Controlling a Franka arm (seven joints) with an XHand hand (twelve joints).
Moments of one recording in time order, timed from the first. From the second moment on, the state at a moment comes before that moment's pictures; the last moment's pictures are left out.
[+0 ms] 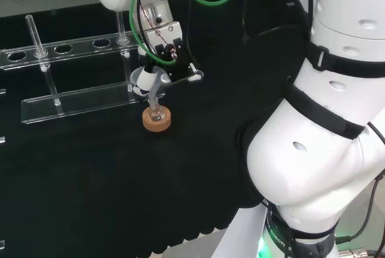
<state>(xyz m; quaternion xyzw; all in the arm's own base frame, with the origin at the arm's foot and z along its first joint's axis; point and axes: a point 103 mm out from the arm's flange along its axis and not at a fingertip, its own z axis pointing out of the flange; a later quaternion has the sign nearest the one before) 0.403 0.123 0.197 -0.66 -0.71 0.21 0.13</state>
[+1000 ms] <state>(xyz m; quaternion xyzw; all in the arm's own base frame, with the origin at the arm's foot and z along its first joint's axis) 0.402 0.122 0.195 -0.67 -0.70 0.22 0.13</state>
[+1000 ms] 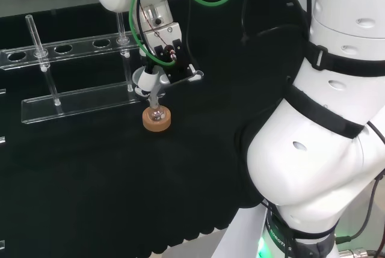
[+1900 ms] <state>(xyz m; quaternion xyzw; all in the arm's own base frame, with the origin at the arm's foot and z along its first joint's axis) 0.398 0.110 0.194 -0.67 -0.70 0.22 0.14</state>
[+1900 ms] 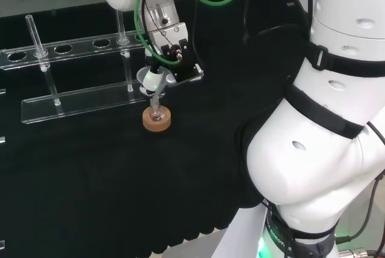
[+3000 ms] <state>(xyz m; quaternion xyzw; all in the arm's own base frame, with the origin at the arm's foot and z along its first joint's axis) 0.392 0.111 0.195 -0.66 -0.70 0.22 0.14</state>
